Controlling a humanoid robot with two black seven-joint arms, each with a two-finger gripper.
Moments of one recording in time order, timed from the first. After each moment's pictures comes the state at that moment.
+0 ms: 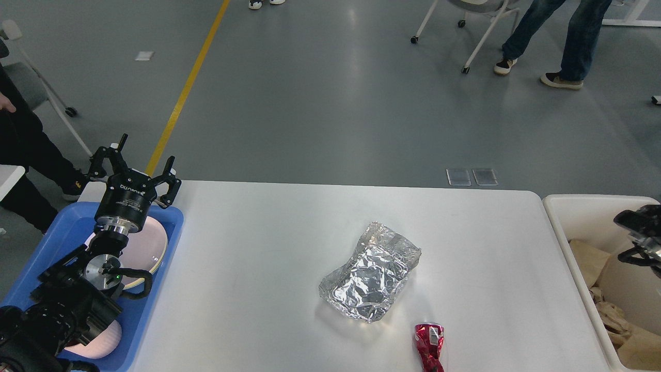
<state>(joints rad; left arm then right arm) -0.73 0.17 -0.73 -0.12 -0.20 -0.79 -0.46 1.10 -0.50 -1.02 0.50 0.20 0.05 -0.76</state>
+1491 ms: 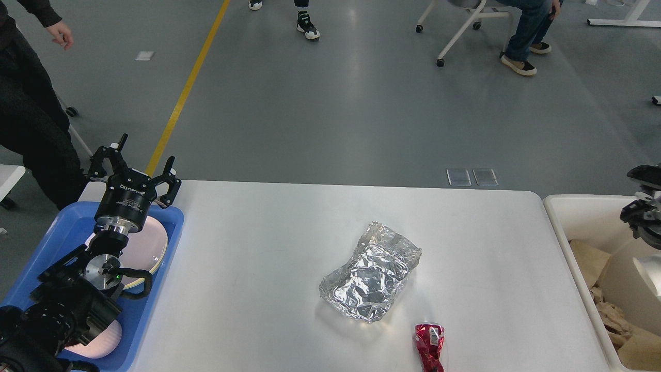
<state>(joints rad) -0.73 0.17 -0.73 -0.12 -0.20 -0.79 -0.46 1.32 -0.59 -0.93 0.67 0.21 0.09 -0.77</state>
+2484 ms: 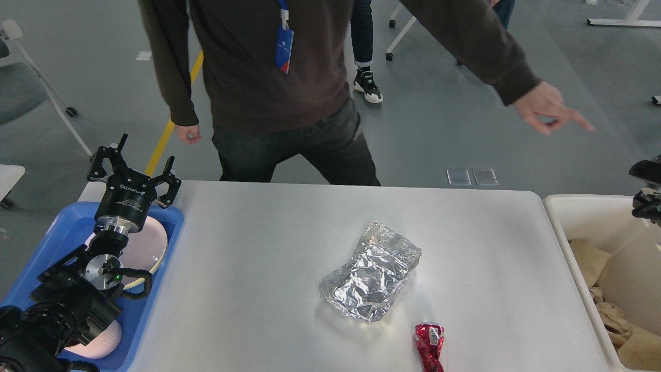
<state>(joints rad) -0.73 0.17 -0.73 -0.12 -0.20 -0.79 -0.46 1.37 -0.59 -0.97 0.69 0.03 0.10 -0.76</state>
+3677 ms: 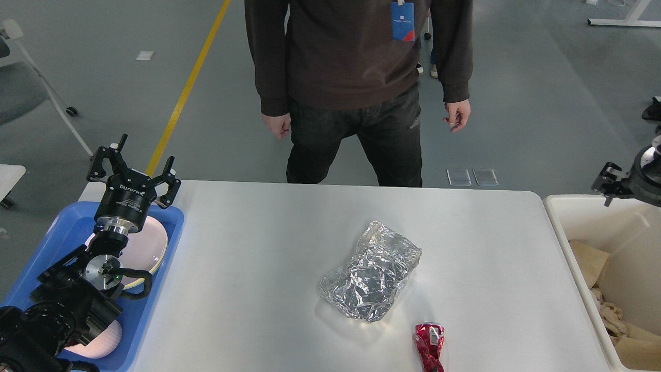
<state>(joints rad) -0.73 0.17 -0.73 -0.12 -0.20 -0.79 -0.46 1.78 -0.62 -1.06 1.04 0.05 0.41 -0.77</state>
